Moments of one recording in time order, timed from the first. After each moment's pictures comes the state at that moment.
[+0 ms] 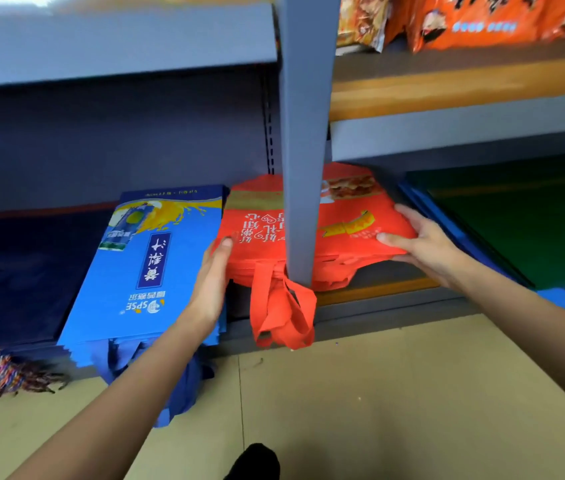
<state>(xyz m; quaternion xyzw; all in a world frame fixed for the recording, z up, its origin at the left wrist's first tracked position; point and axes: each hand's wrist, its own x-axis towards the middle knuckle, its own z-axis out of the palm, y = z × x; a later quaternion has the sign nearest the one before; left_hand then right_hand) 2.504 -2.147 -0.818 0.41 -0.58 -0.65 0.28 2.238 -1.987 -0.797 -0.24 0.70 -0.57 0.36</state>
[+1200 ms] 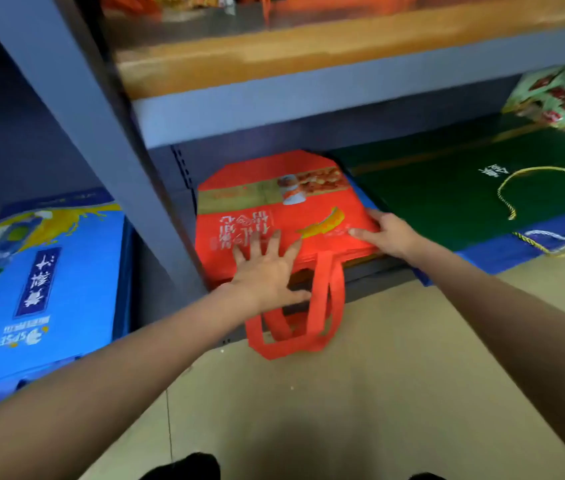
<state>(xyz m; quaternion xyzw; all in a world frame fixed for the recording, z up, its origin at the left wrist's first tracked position) 2.346 -2.044 -0.813 0.22 -0.96 -0.07 -0.17 2.157 -1.917 -0.824 -0.30 0.87 -0.30 0.25</state>
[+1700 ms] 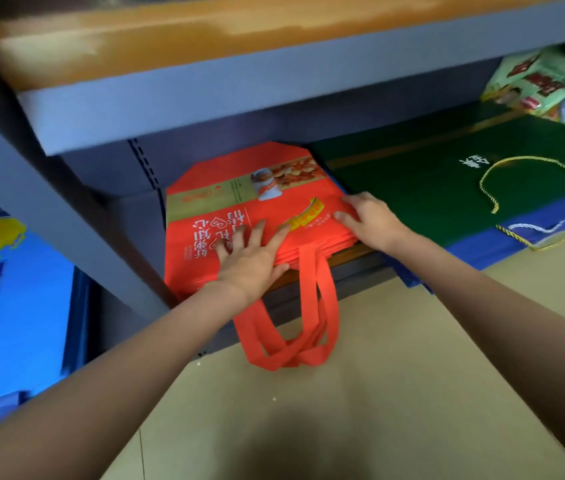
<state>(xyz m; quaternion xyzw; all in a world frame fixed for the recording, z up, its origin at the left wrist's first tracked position) 2.311 -2.054 -0.835 0.23 -0.96 -0.10 -0.10 2.136 -1.925 -0.826 -0.38 0.89 -0.21 0.13</state>
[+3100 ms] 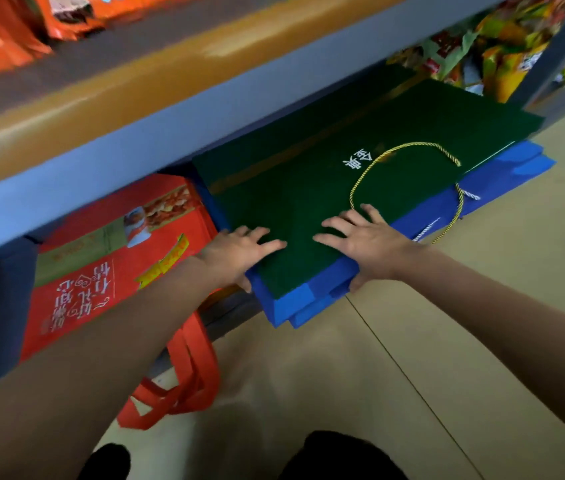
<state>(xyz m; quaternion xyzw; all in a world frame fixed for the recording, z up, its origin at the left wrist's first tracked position) 2.118 -1.964 -0.806 -0.03 -0.95 0.10 -0.29 2.009 -1.759 -0.804 -0.53 0.81 0.15 0.17</state>
